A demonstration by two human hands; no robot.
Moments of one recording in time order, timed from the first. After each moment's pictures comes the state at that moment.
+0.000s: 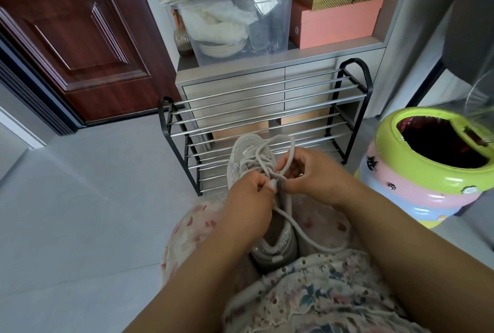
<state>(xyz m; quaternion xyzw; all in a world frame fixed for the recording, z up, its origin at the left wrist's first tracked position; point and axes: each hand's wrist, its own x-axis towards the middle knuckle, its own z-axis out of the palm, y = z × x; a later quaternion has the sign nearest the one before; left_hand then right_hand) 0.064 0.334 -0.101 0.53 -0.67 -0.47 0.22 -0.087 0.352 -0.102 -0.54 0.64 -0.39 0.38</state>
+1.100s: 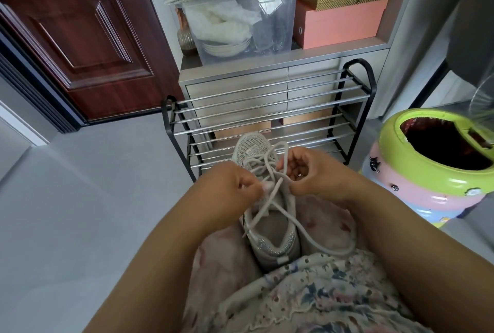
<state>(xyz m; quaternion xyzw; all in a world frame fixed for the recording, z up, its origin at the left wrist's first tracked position) 0.107 0.311 -0.057 0.41 -0.83 -0.37 0.09 -0.094 0.349 -0.107 -0.54 0.57 -0.40 0.47</state>
